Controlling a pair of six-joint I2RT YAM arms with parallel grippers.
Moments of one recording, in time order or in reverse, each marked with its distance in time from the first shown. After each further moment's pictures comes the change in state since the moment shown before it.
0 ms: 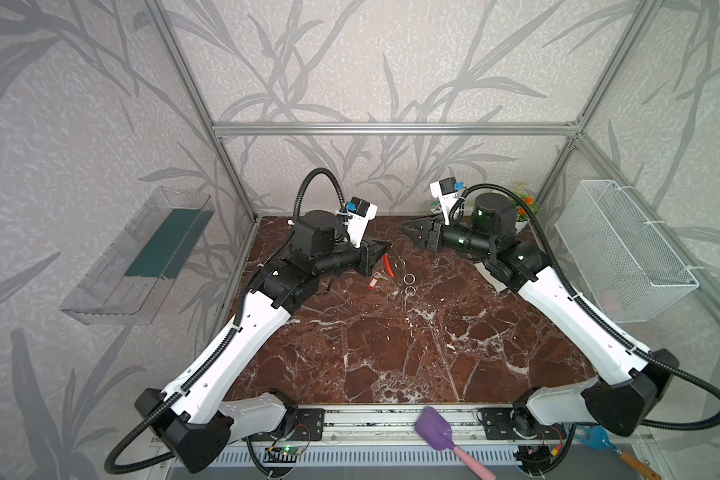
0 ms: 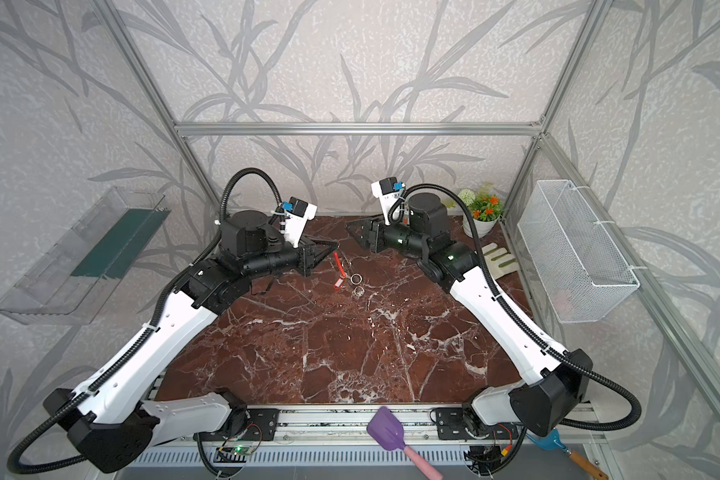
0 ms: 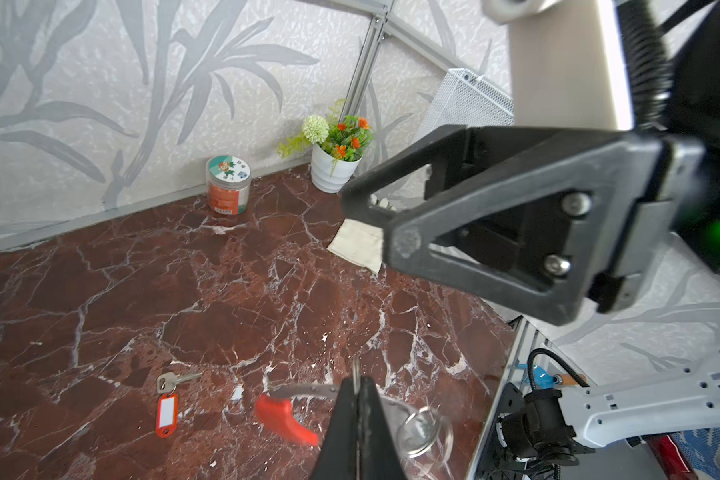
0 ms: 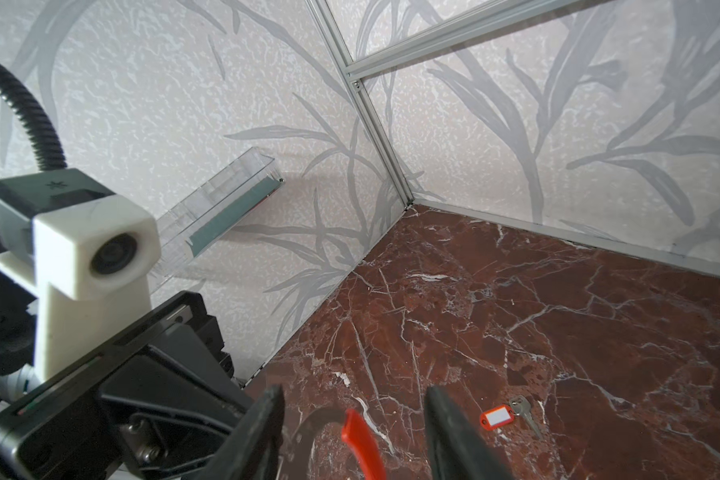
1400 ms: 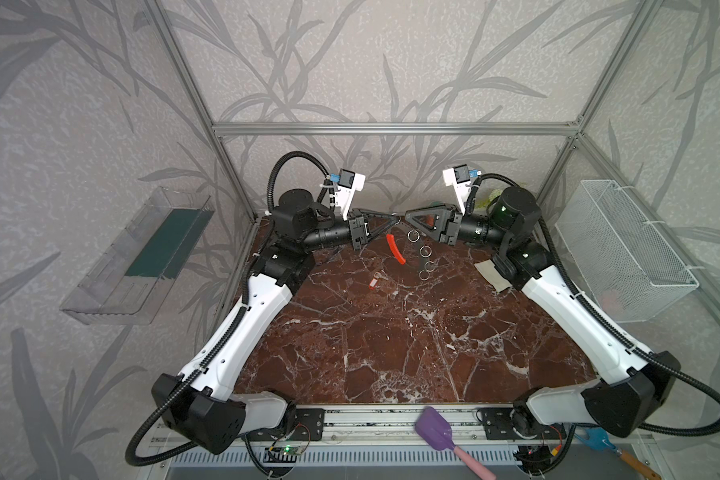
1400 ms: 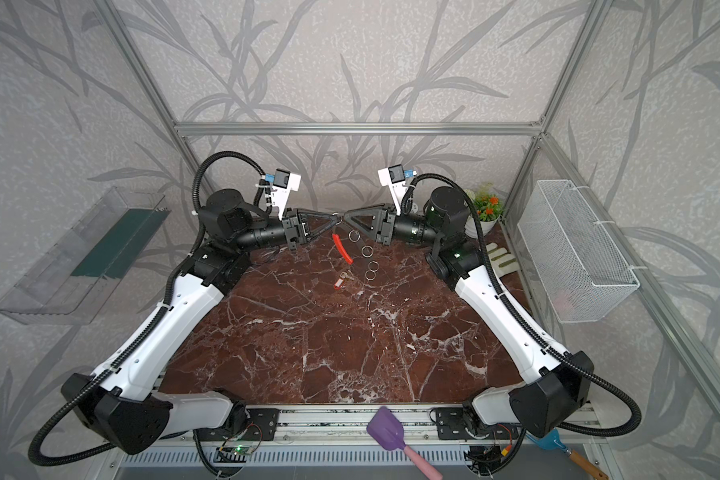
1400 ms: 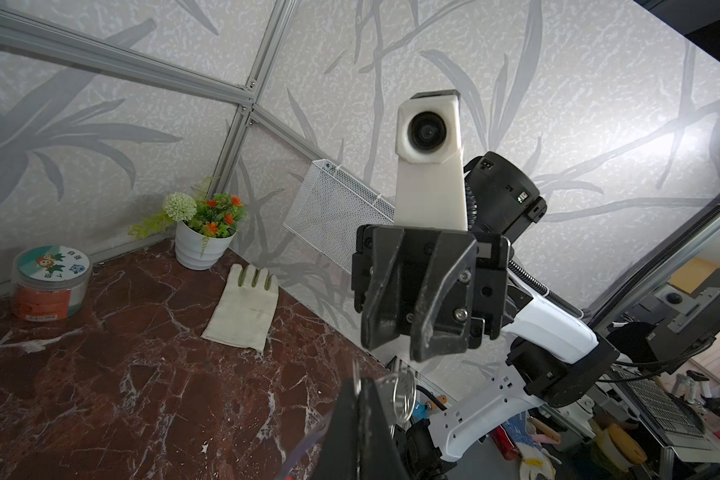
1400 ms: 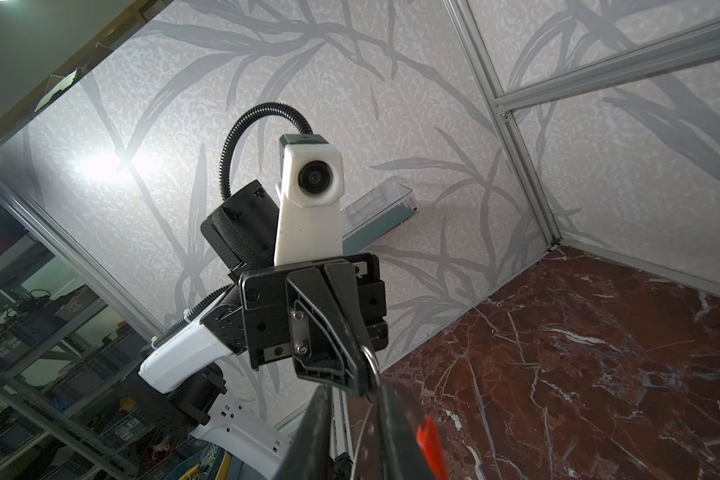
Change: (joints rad) left arm 0.150 0.098 0.016 0.449 0.480 -0.312; right arm -0.068 -0.018 -0.048 0.365 -0.375 0.248
